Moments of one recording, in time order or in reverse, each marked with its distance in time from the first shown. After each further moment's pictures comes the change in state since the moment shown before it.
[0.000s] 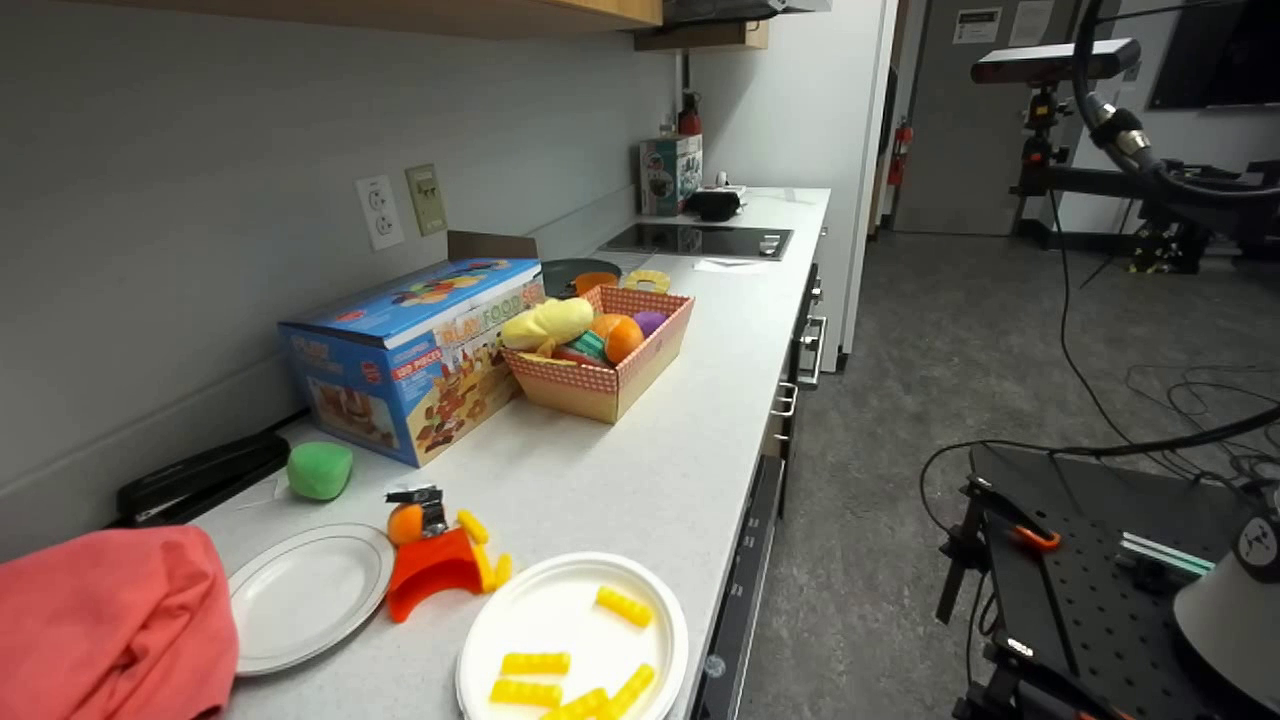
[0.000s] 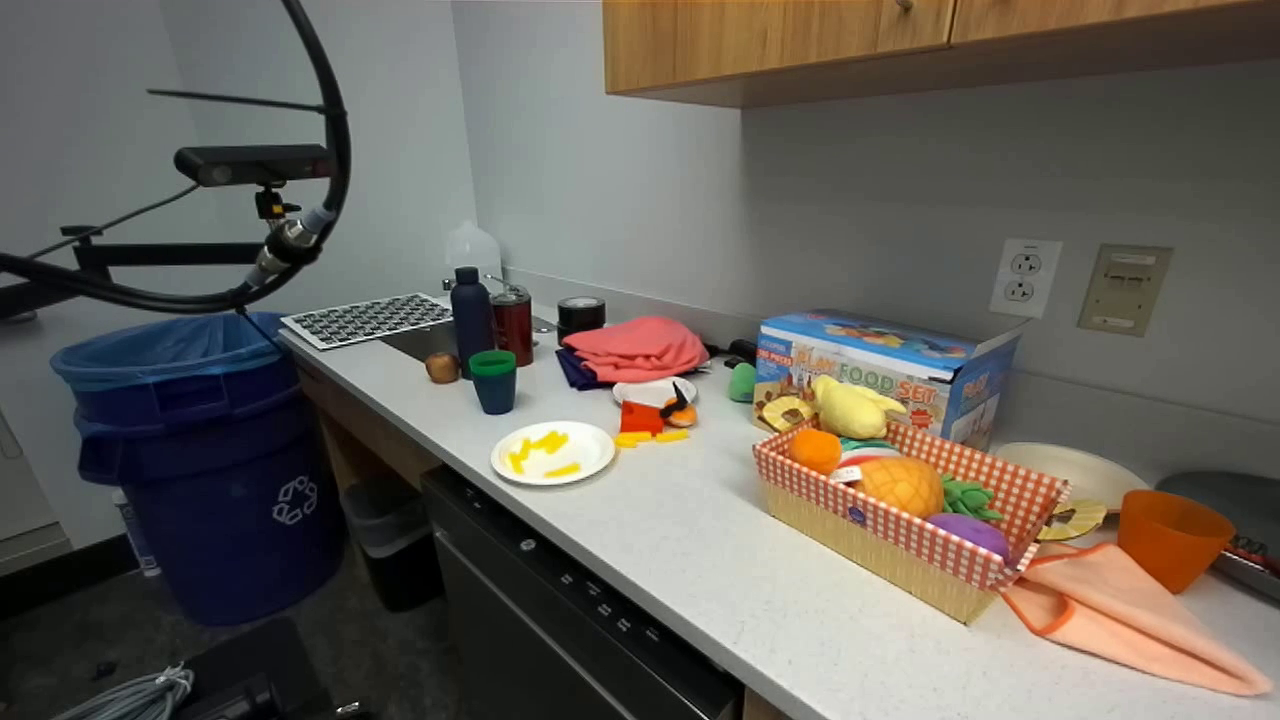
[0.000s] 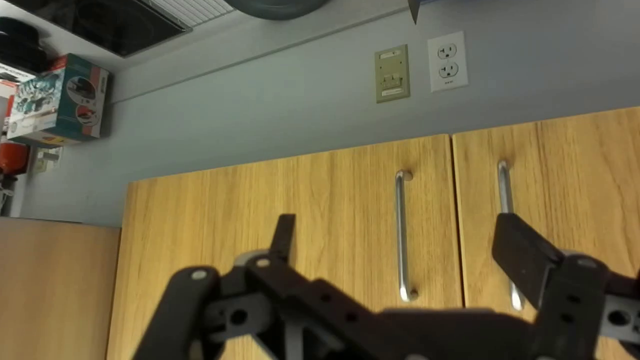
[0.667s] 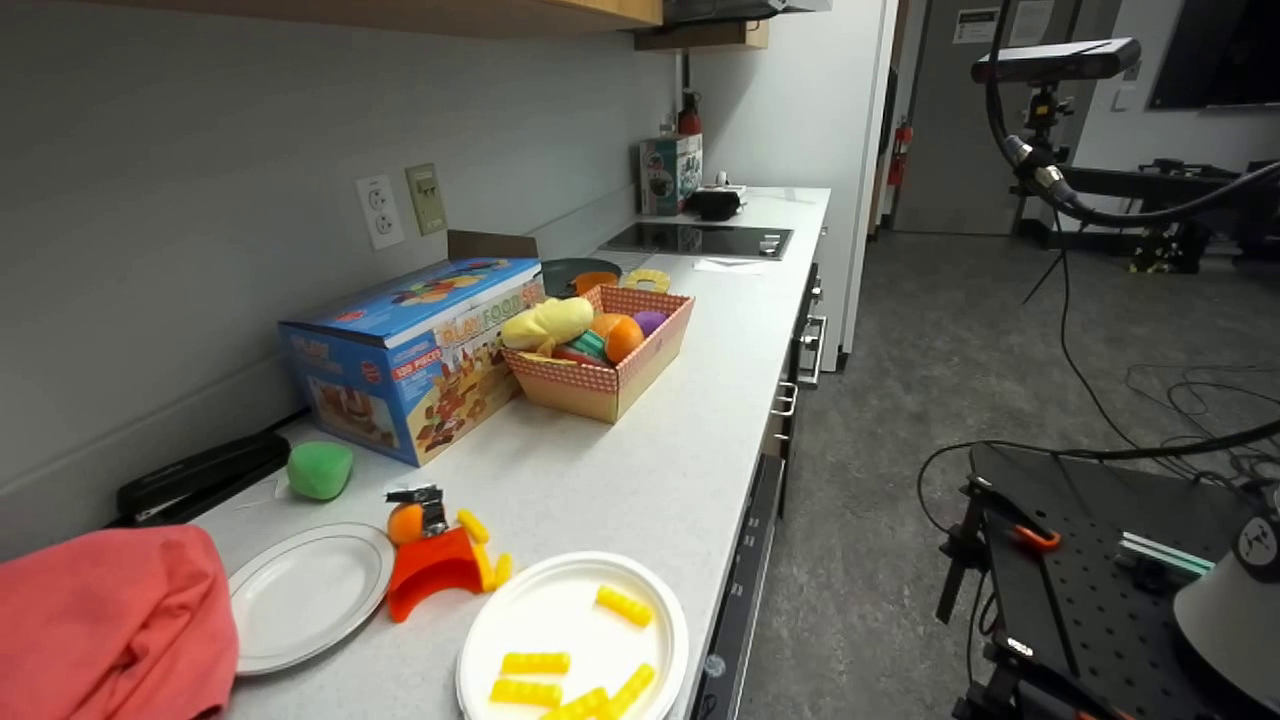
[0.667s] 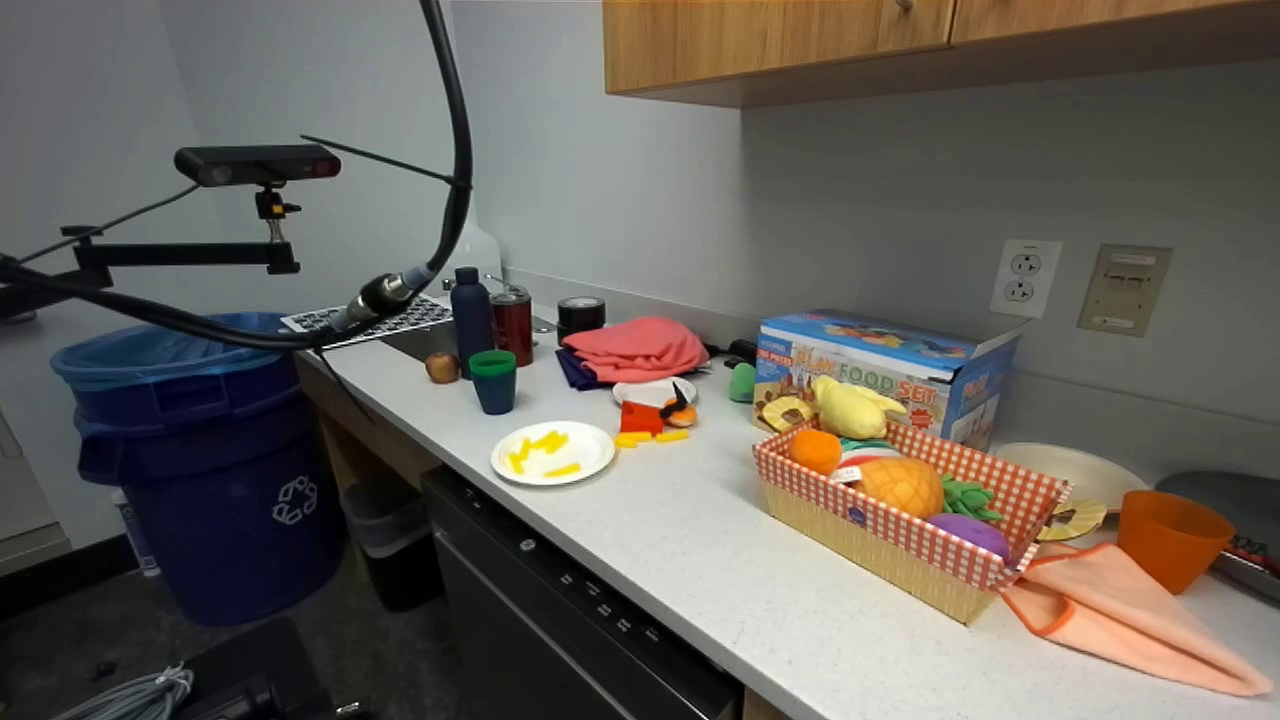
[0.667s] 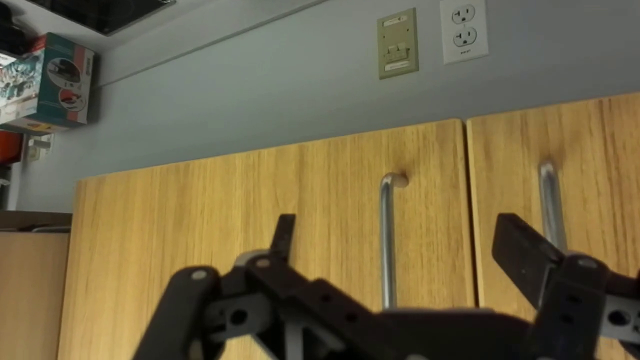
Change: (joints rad) arm -0.078 0.290 0.090 0.208 -0.278 0.088 0.281
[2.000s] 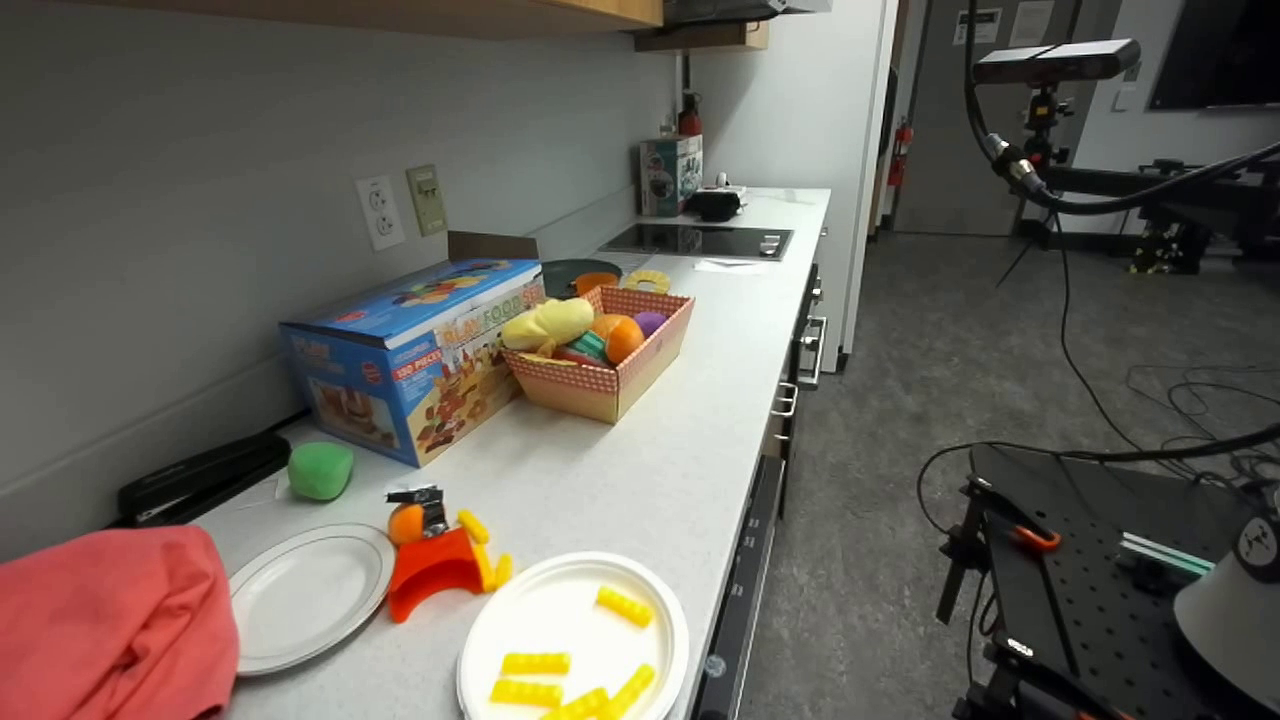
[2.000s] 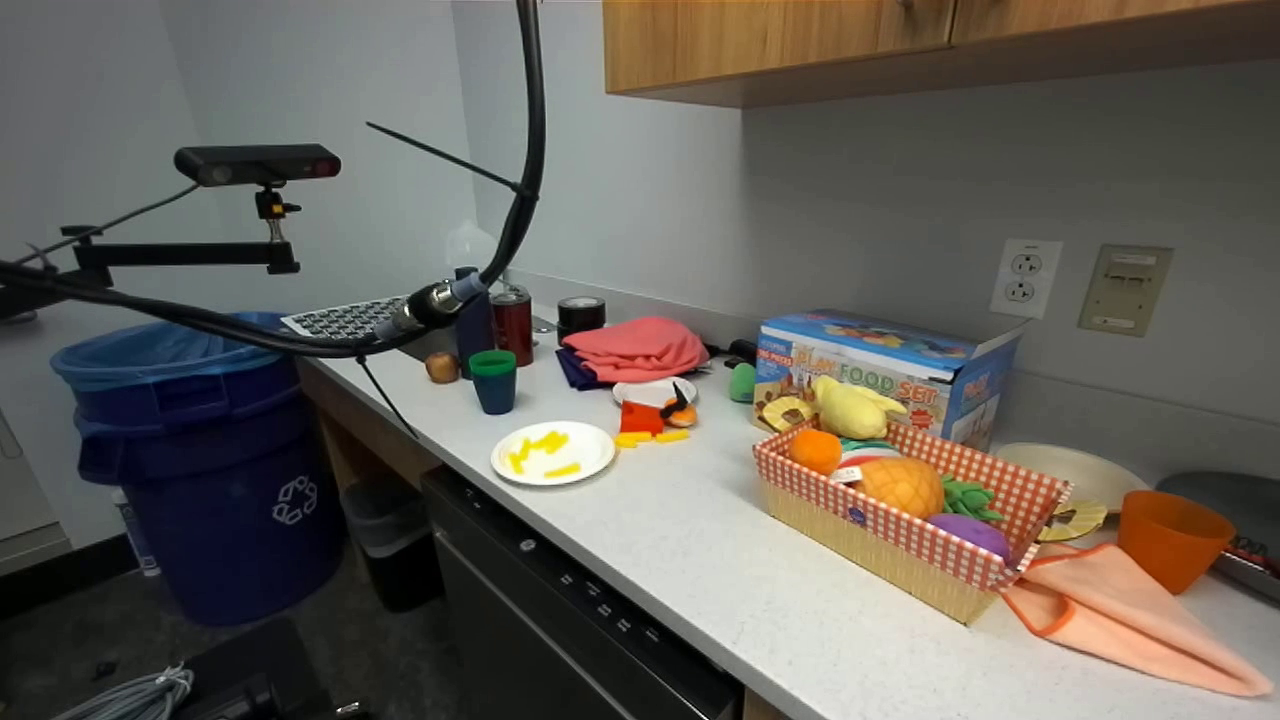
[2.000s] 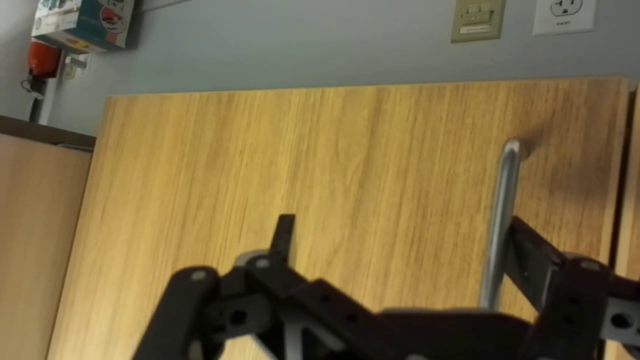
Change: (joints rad) arm -0.017 0.129 -0.030 0.152 -0.261 -0.004 0.037
